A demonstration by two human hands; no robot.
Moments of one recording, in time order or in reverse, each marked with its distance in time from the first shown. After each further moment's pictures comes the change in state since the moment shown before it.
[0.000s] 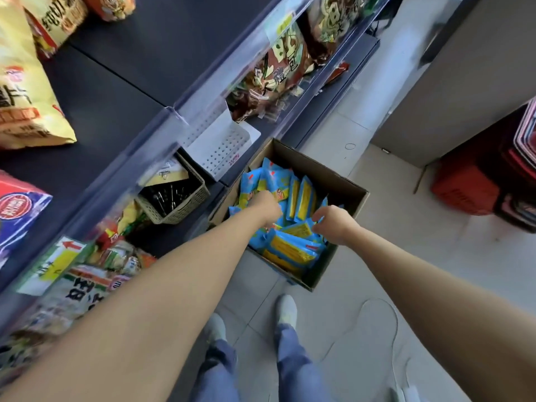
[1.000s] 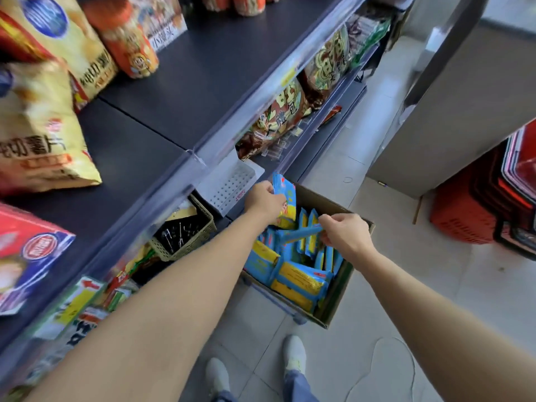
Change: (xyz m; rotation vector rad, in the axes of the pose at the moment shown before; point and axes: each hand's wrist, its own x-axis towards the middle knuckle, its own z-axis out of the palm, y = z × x) left_hand -0.006 0.025 -0.058 -0.308 0.387 0.200; right_hand -0.022 -0.041 -0.022 0.557 0.387 0.074
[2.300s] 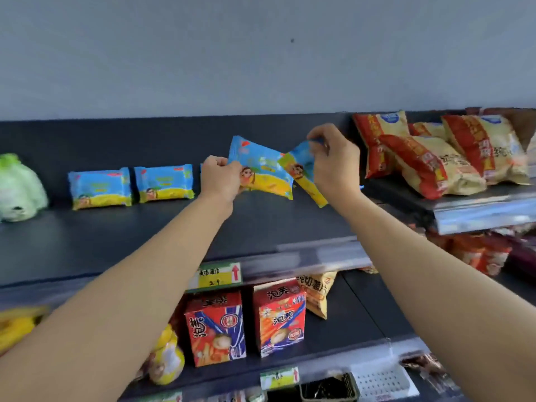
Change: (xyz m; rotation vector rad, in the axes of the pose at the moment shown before) left_hand -0.283 0.011 -0.511 -0.870 1.107 0.289; right_hand -0.342 -0.462 0.045 0.394 -0.045 -1.592
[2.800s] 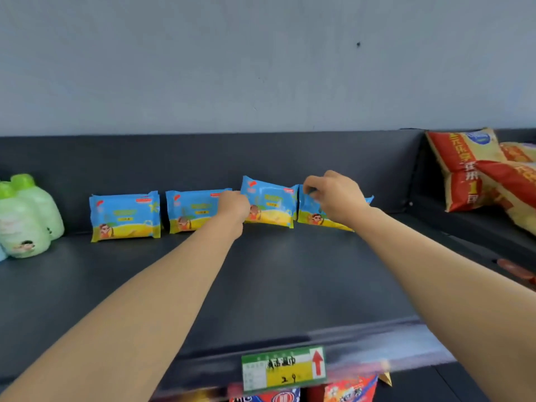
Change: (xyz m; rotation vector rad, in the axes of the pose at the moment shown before) left_hand 0.159 -0.055 -0.051 0.213 -0.013 -0.240; right_hand 0.062 0.055 0.151 -0.640 -0.550 -0.220
